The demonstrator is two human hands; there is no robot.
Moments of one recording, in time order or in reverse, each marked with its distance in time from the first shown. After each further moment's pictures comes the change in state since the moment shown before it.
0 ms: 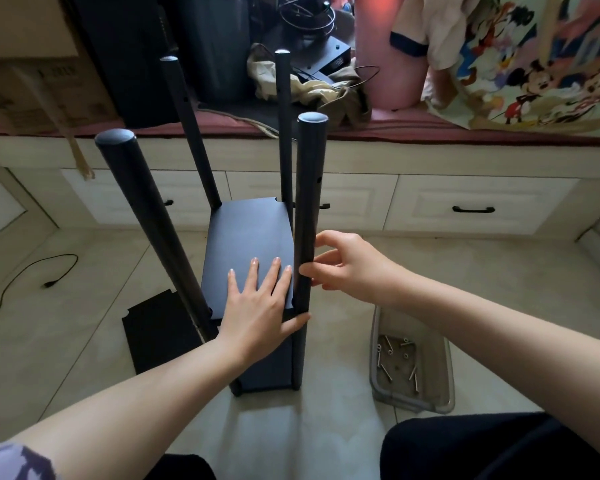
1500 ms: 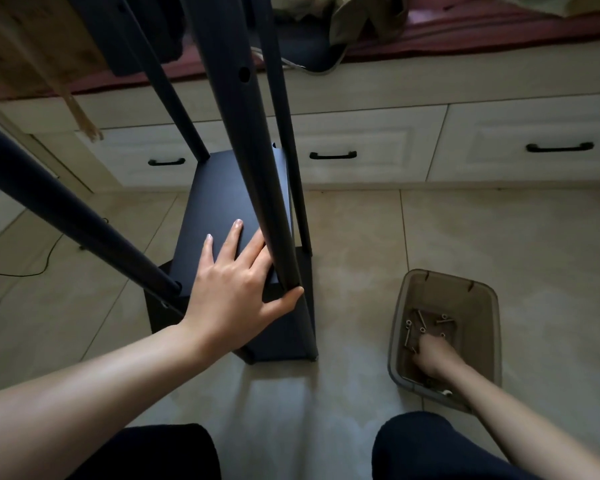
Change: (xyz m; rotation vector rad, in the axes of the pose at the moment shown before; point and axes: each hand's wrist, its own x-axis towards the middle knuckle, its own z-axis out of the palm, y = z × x) left_hand 0.004 0.014 -0.002 -0.045 0.226 0.014; right_hand -0.012 0.367 0.044 -0.570 -0.263 0.741
